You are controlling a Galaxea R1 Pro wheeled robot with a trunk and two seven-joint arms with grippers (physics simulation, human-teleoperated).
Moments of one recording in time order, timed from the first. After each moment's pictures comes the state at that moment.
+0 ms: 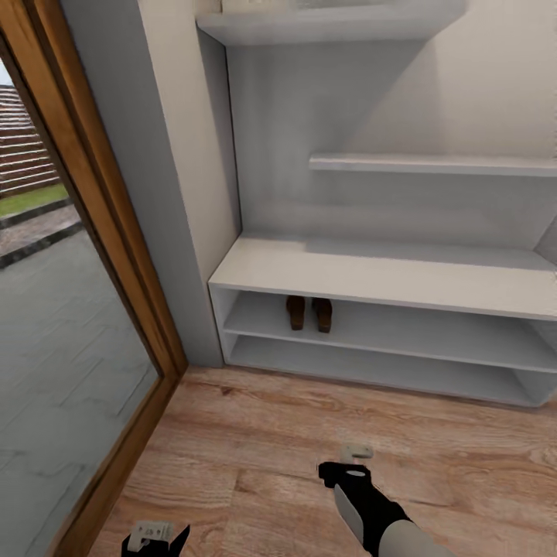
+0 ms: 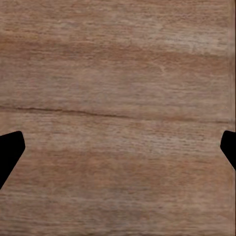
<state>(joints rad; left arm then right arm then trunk) -0.19 0.11 0.16 -0.53 0.02 -0.26 -0.44 -0.59 0.17 0.02 -0.32 -0.06 0.15 -0.27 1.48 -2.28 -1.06</state>
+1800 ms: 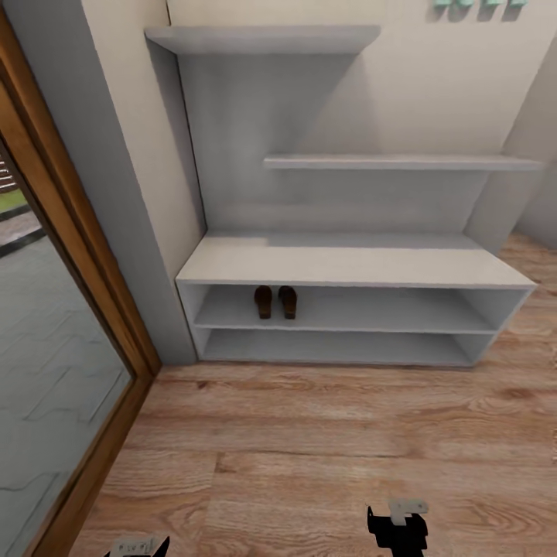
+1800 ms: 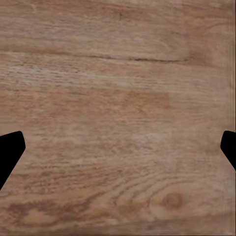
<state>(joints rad) -0.19 0.12 0.20 -0.42 0.02 -0.37 -0.31 -0.46 -0.01 0.02 -0.09 0.06 -0.38 -0.22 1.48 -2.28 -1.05</state>
